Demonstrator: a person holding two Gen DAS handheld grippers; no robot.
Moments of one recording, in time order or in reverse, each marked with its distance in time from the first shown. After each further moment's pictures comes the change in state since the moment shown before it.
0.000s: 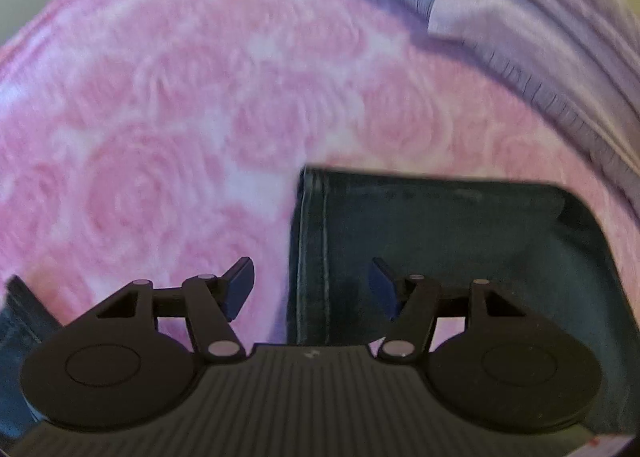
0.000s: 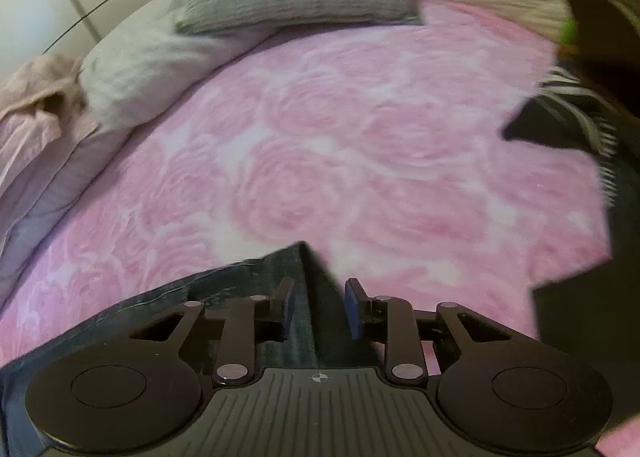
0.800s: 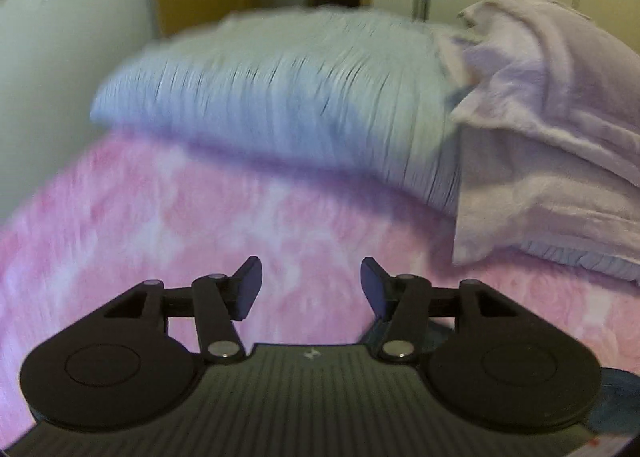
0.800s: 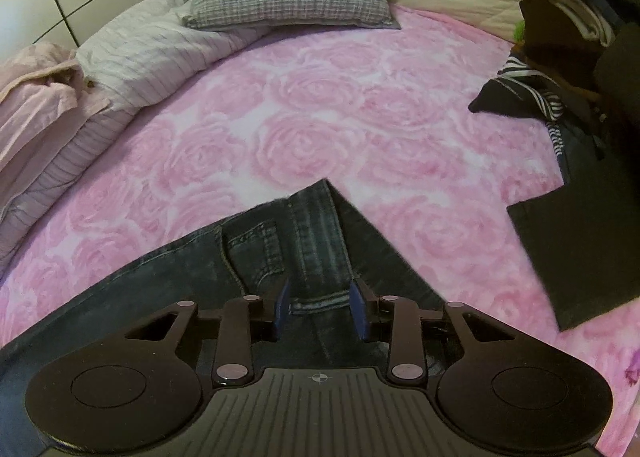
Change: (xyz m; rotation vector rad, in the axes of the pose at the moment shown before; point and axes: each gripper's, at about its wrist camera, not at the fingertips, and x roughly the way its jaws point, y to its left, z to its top) left arm 0.049 -0.024 0.209 0.188 -0.293 0.013; right arm -0.040 0.067 -0.067 0.002 -0.022 -0.090
